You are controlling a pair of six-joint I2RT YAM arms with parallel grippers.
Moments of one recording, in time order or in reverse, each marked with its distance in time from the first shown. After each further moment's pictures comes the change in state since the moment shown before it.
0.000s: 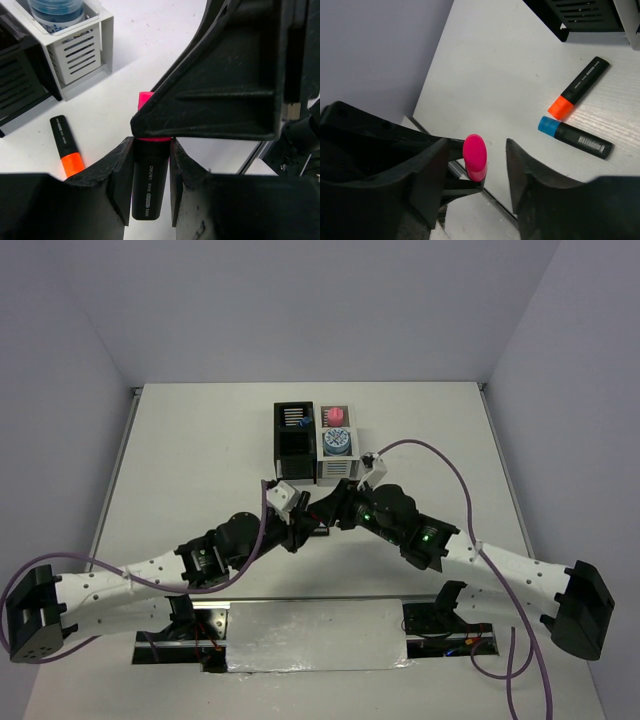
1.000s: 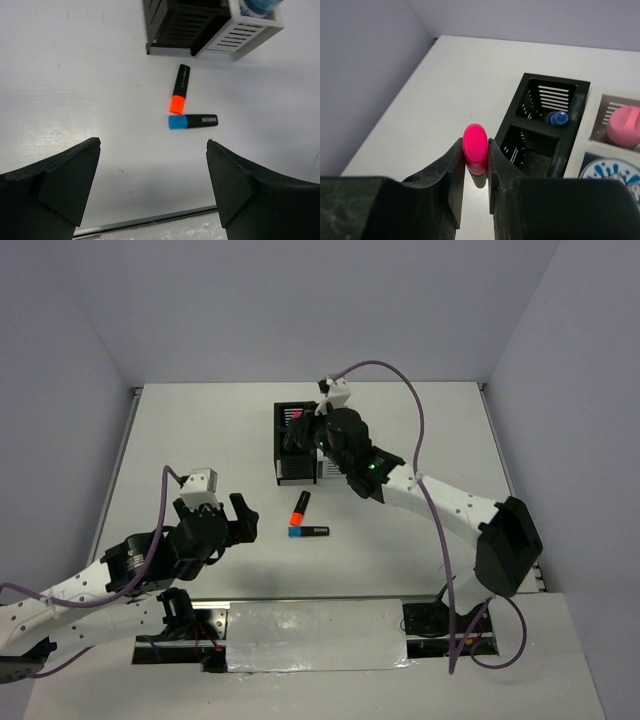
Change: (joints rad) left arm -0.003 -0.268 0.298 -1.017 -0.486 -0.550; right arm -0.122 0.532 0.568 0.109 0.162 -0.443
